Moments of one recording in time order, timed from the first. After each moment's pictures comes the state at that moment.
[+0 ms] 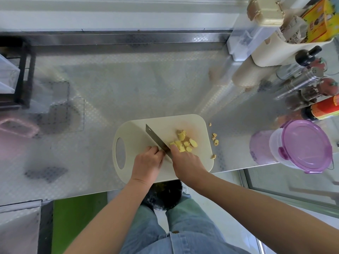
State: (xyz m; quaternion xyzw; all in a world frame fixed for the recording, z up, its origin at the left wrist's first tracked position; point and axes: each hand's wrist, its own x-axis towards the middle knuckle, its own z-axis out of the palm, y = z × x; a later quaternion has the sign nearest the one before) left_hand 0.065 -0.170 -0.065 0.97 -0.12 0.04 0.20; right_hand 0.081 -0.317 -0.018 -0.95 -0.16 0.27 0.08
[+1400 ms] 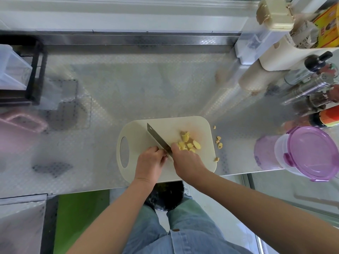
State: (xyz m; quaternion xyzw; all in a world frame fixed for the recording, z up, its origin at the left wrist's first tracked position) left_hand 0.065 -0.173 -0.060 0.96 -0.03 -0.03 0.26; right_hand 0.091 -0.313 -0.020 -0.94 -0.19 0.26 0.09
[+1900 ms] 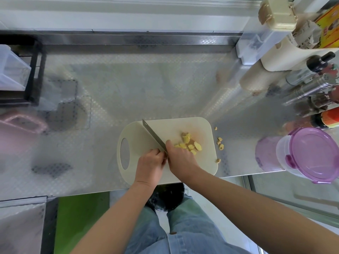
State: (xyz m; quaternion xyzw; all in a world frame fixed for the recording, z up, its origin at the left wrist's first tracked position) left_hand 0.065 -0.172 -0.056 0.97 -0.05 -0.02 0.23; right_hand 0.101 -0.287 -0.023 -0.94 -0.17 0.27 0.09
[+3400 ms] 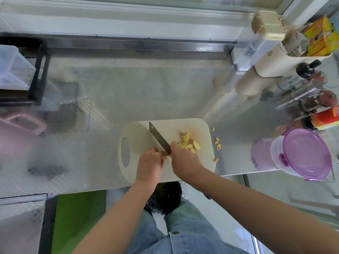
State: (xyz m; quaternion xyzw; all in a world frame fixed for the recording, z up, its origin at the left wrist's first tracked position) left_hand 0.059 -0.172 -0.056 0.96 -0.01 -0.05 0.29; right_hand 0.090 -0.296 -0.005 -0.95 -0.14 0.28 0.09
